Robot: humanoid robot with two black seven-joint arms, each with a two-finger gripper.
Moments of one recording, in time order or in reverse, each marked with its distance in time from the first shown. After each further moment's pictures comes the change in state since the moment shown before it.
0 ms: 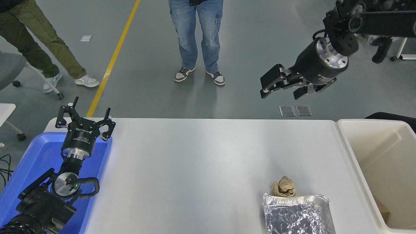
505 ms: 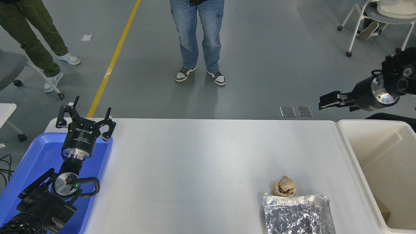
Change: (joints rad) left arm -0.003 -0.001 0.000 -0.001 0.002 -0.005 0.003; right arm -0.308 -0.204 0.042 -0.103 -0.275 -0.198 0.001
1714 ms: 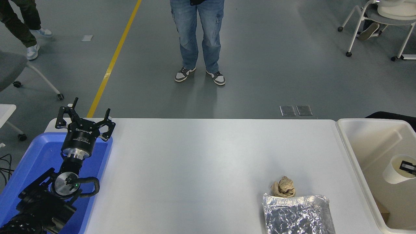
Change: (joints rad) left arm 0.002 -0.001 0.000 0.001 -0.001 0.005 -0.004; right arm -1.218 -0.109 0.782 -0.840 -0.386 -0.397 -0.060
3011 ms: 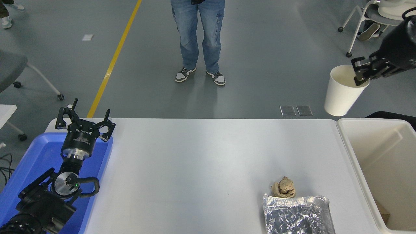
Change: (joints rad) left arm 0.001 0.000 0.000 0.000 0.000 0.000 0.001; right arm 1.517 -0.230 -0.963 0.863 0.055 0.611 0.055
